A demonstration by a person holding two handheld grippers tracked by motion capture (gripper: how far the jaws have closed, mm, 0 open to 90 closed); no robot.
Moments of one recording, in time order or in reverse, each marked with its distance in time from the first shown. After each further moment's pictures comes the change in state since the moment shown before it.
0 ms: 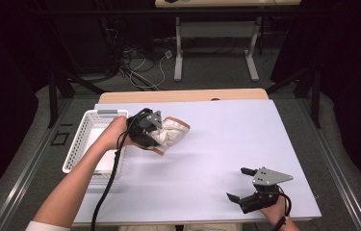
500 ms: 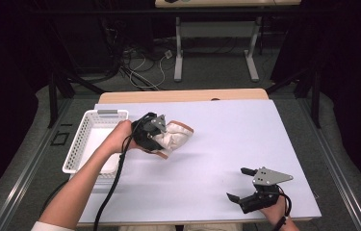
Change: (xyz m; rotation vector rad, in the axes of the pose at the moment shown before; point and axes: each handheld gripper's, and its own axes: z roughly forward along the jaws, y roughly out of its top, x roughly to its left) left arm -0.005 0.003 0.016 -0.011 -0.023 -0.008; right arm 0.000 0.000 0.000 0.001 0.001 0.001
